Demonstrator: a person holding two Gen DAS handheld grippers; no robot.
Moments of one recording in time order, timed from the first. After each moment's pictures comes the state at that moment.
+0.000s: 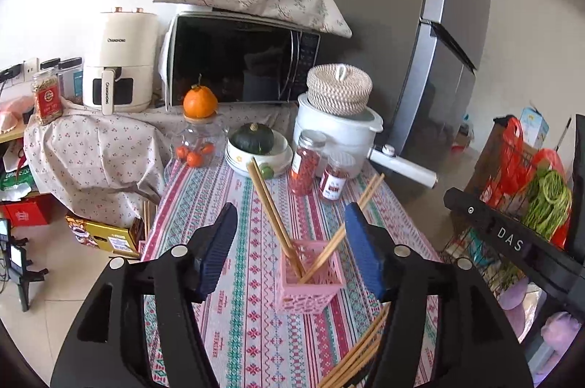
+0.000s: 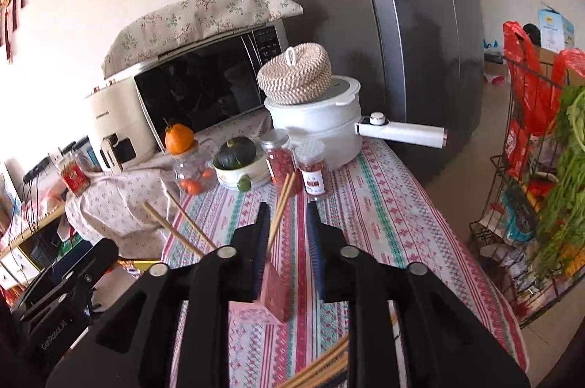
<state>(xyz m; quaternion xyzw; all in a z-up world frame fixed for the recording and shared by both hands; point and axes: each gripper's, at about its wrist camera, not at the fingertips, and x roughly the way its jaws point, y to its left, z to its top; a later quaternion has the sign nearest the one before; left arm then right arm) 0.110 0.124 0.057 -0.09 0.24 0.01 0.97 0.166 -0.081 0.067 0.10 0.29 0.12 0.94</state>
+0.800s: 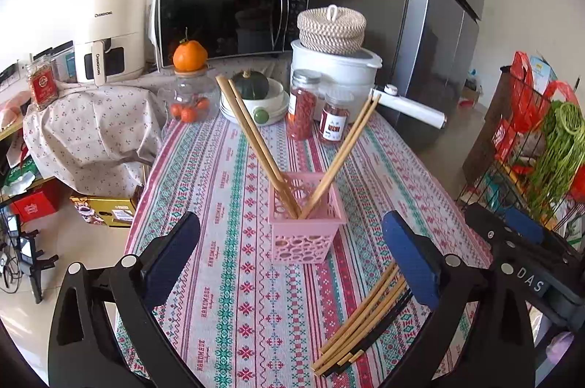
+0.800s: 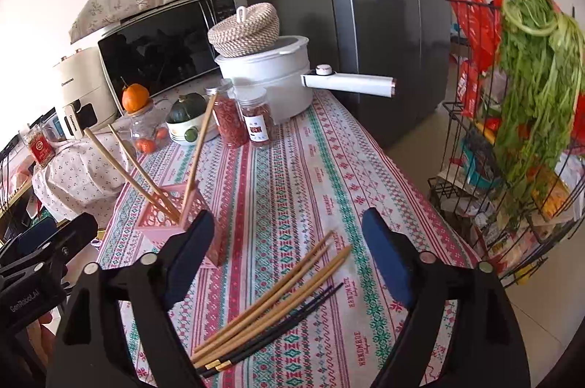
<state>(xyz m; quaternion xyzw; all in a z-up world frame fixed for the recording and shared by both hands) 0.111 0.090 0.005 -0.05 0.32 0.02 0.95 0.131 -0.132 -0.003 0.08 0.33 0.06 0.94</state>
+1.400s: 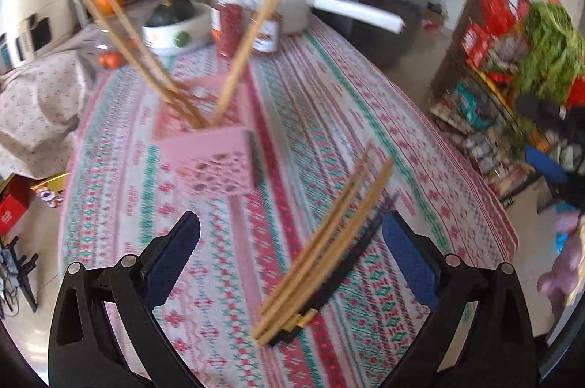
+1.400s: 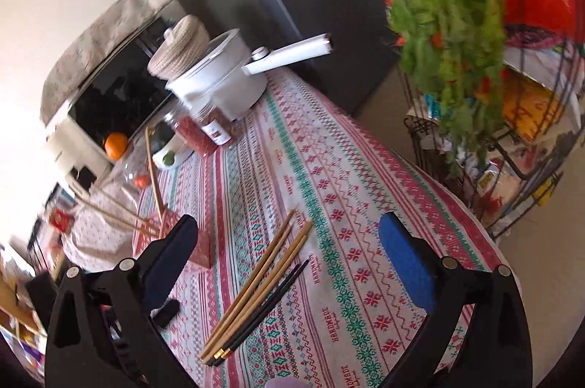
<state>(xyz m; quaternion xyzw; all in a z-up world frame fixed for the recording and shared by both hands) 0.138 0.017 -0.059 -0.01 0.45 -0.08 0.89 0.130 -0.237 -0.019 0.26 0.38 0.03 0.89</state>
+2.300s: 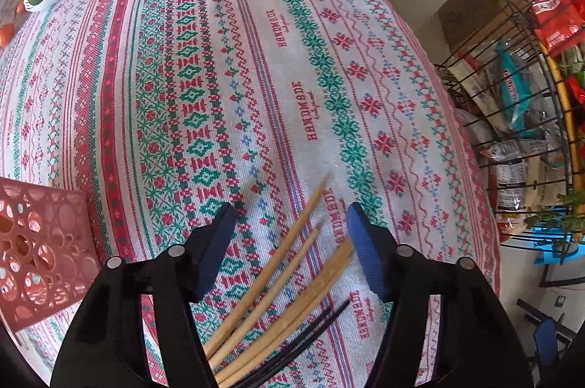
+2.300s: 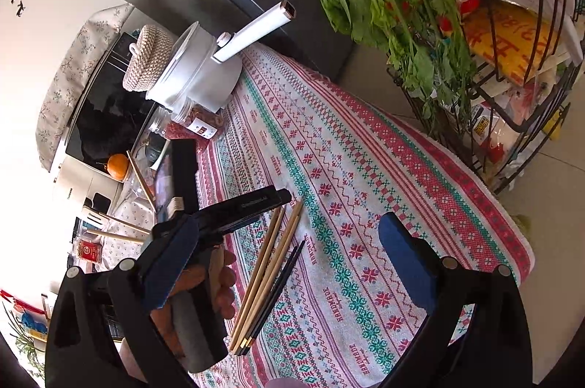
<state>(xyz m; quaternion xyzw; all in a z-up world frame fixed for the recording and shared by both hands) 0.304 -0.083 -0.142 -0.03 0.63 -0.10 0.77 0.139 -0.276 -0.041 0.36 0.43 0.04 0.82</state>
